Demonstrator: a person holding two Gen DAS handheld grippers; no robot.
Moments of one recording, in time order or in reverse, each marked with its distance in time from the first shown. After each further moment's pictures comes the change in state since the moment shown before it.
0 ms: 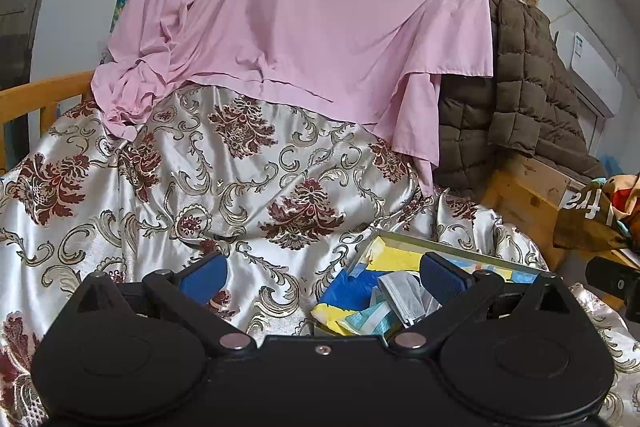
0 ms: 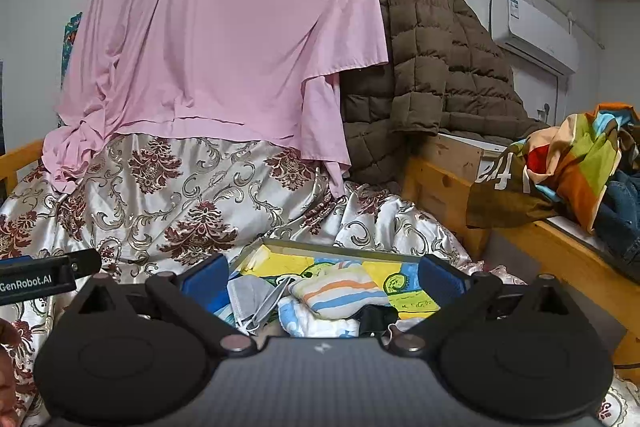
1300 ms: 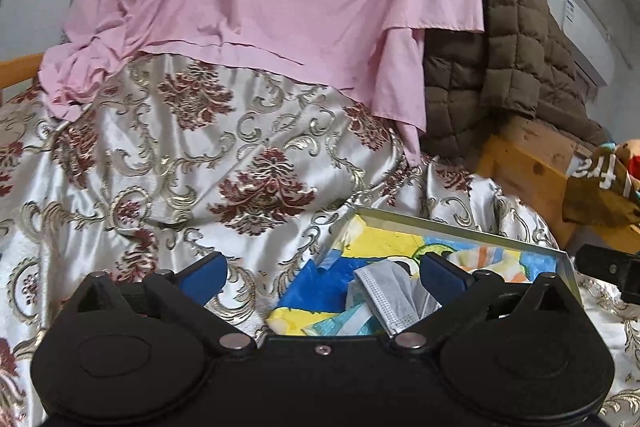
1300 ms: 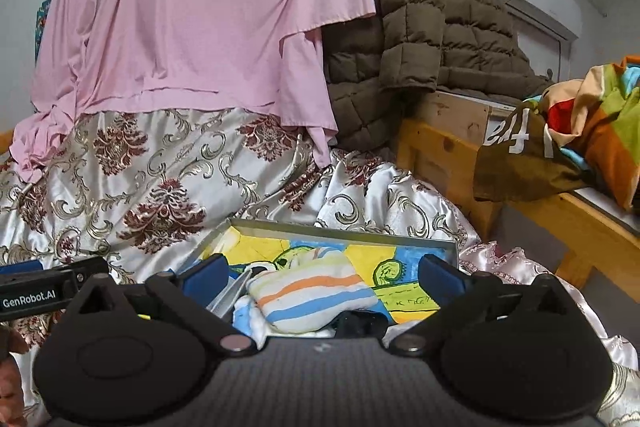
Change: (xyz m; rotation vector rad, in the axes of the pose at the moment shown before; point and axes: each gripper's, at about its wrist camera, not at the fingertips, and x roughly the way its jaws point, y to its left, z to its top) left arm 0.102 -0.032 -0.014 0.039 0.076 -0.042; right arm 0.097 -0.035 -0.010 0.037 0.087 -0.002
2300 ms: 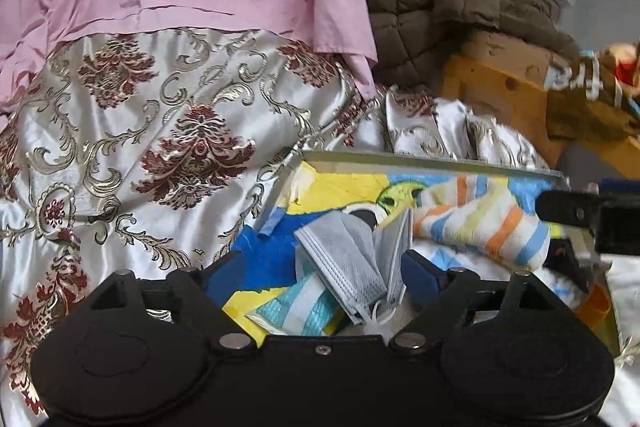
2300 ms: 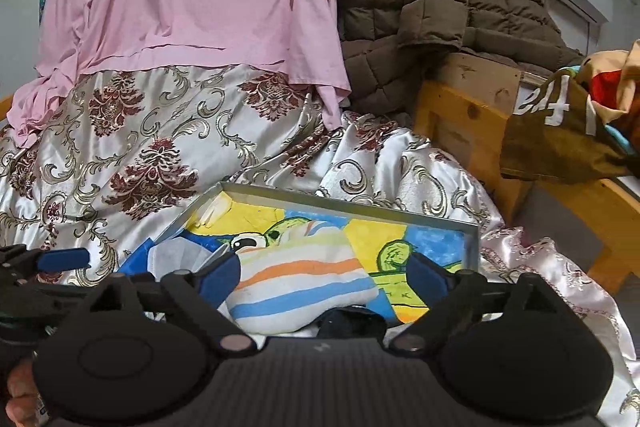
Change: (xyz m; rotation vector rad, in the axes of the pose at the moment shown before) left arm 0.071 -0.044 -0.016 0.165 0.148 -0.088; right arm 0.063 -0.017 -0.004 -0.046 0.119 0.042
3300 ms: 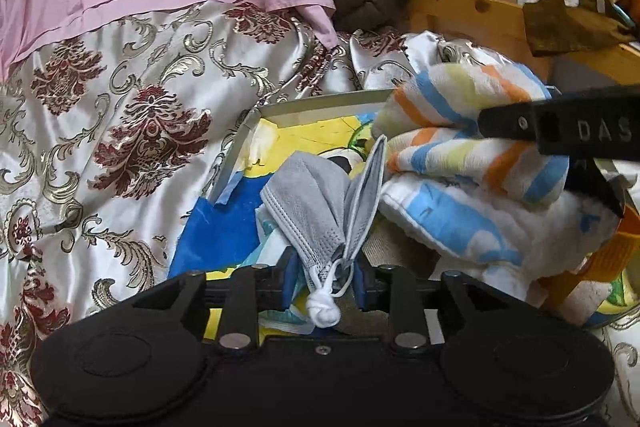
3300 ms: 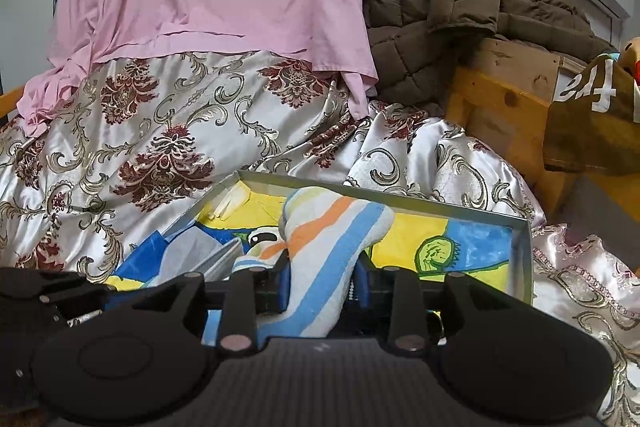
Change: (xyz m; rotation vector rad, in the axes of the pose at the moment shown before) left arm 0.044 -0.030 -0.023 0.190 0.112 -0.010; right arm 0.038 0.014 -0.010 -0.016 0.011 0.064
